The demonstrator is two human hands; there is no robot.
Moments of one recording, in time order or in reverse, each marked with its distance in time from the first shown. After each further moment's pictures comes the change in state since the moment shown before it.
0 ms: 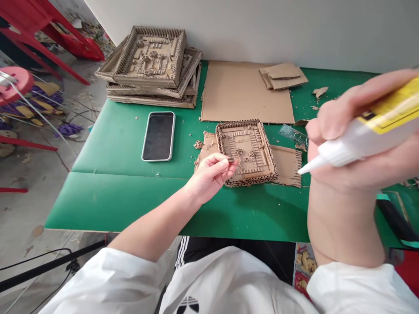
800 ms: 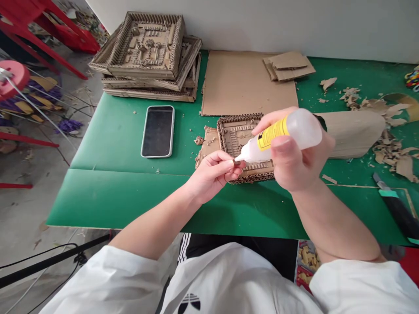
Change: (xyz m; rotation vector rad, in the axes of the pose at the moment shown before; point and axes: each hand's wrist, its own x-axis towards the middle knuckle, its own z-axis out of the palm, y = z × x) left_hand -0.006 0.001 -0.002 0.066 -0.141 -0.032; right_hand -0.012 0.020 0.036 -0.455 -0.021 -0.309
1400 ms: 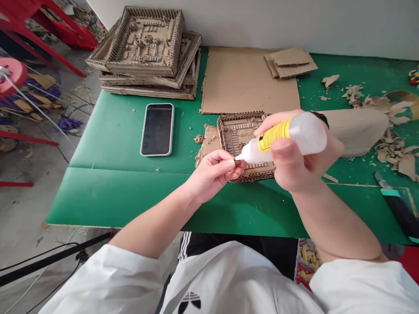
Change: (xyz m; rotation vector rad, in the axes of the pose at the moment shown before) left_hand 0.000 0.000 0.000 0.027 0.022 -0.013; right_hand -0.015 0.004 -0.005 0.191 -0.113 0.189
